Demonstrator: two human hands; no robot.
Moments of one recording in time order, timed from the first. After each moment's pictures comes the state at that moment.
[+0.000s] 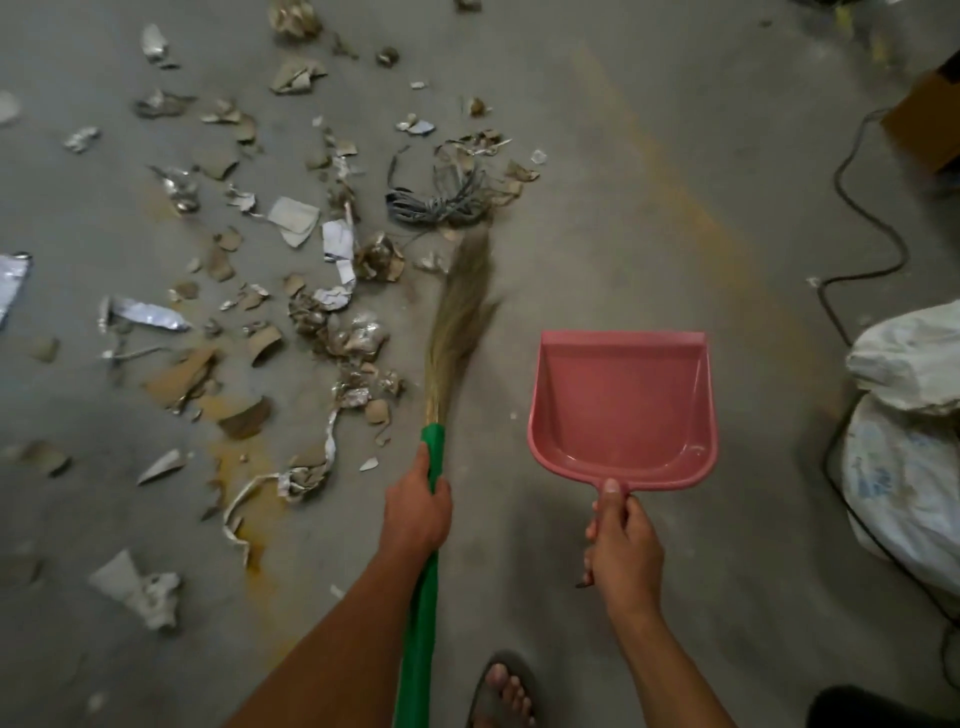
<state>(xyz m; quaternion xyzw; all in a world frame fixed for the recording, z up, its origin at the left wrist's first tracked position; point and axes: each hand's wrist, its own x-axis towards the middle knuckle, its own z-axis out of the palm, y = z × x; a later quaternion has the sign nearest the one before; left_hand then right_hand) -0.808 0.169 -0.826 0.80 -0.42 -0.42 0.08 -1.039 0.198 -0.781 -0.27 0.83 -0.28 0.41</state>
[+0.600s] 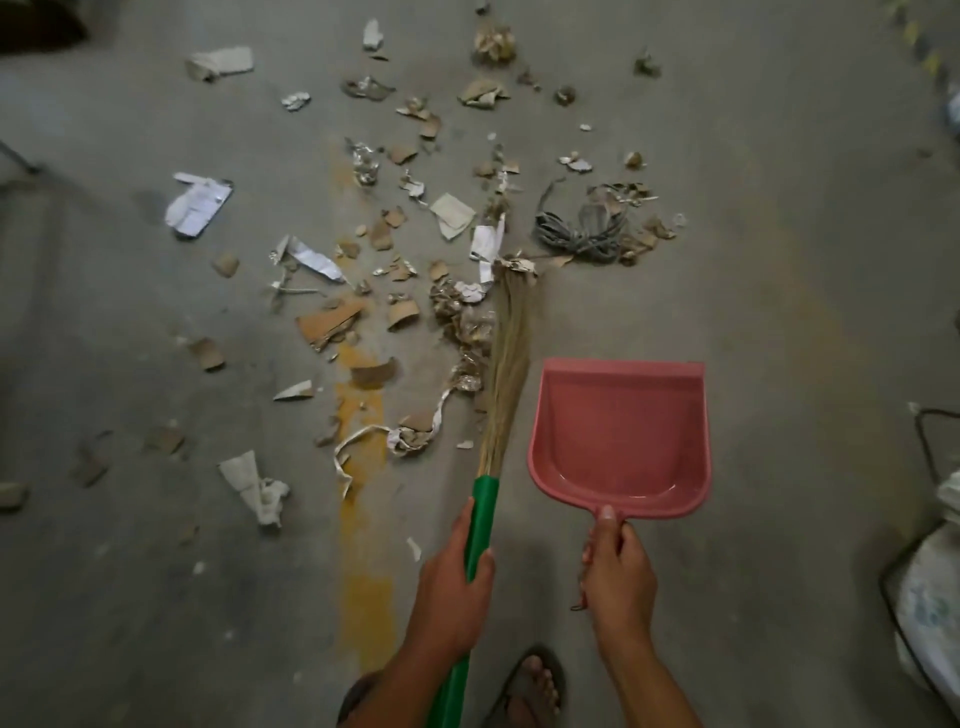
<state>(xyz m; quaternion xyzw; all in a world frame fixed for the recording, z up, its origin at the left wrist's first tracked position) -0.724 0.324 -0.728 0.78 -0.33 -0.48 0.23 -0.893 0.244 -0.723 -0.39 0.80 -0.20 0.41</state>
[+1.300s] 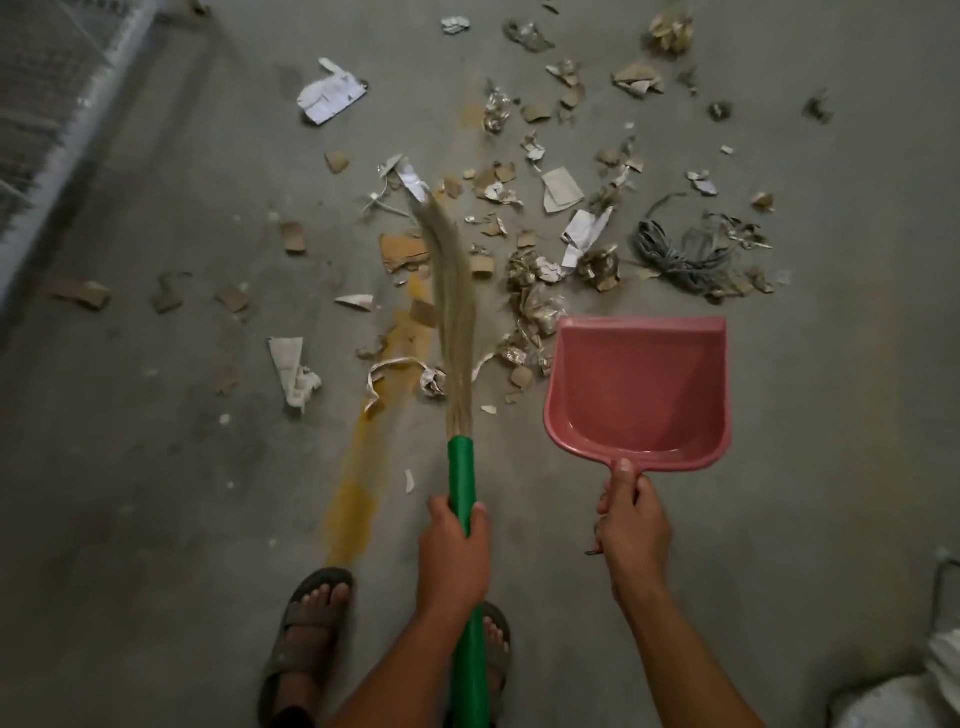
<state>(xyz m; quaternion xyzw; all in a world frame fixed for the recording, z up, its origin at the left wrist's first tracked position) -0.779 0.326 -0.709 0.86 -0.03 -0.40 0.33 -0.894 0.174 -0.693 -0.51 0.71 -0.14 0.46</state>
